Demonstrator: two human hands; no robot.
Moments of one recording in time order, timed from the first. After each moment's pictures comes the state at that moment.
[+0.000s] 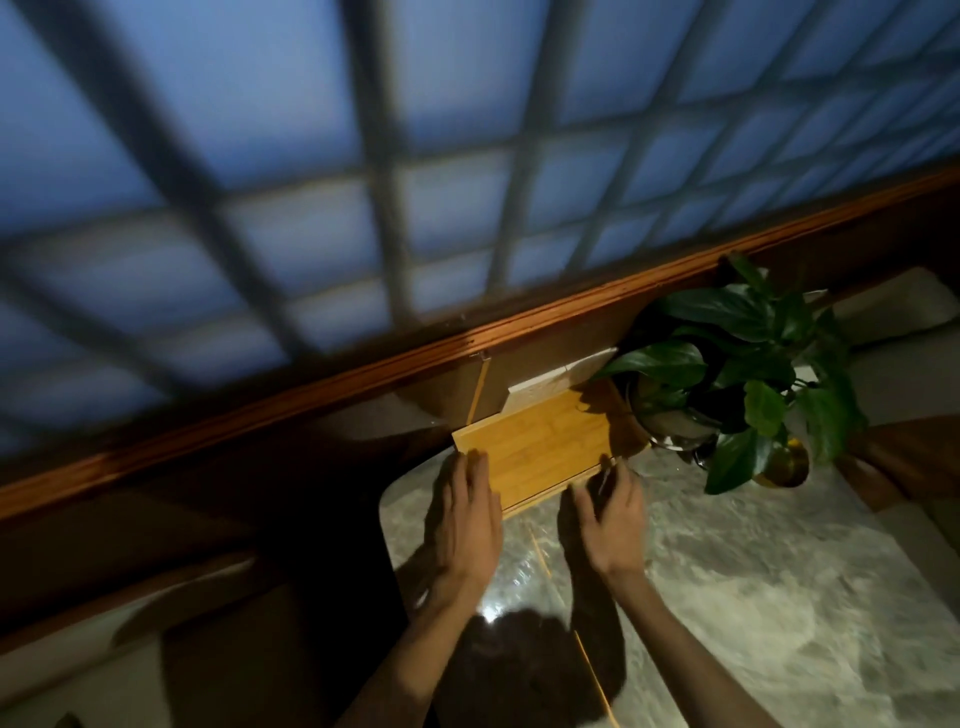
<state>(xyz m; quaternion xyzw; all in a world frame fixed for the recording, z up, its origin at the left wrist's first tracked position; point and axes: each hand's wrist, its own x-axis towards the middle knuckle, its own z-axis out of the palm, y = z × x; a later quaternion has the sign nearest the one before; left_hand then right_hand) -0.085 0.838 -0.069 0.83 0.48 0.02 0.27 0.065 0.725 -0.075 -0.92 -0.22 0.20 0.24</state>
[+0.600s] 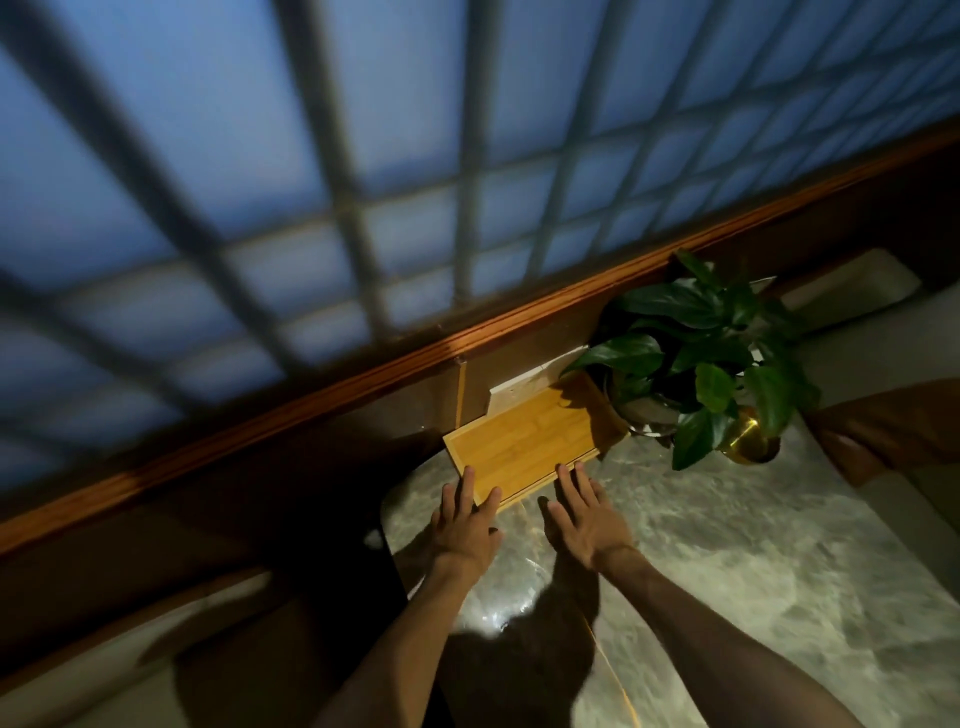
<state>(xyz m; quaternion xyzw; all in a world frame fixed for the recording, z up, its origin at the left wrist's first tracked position) -0.091 0.839 -0.071 0.84 0.37 -0.25 0.29 0.068 0.713 -0.066 -0.87 -0.37 0.33 -0.01</state>
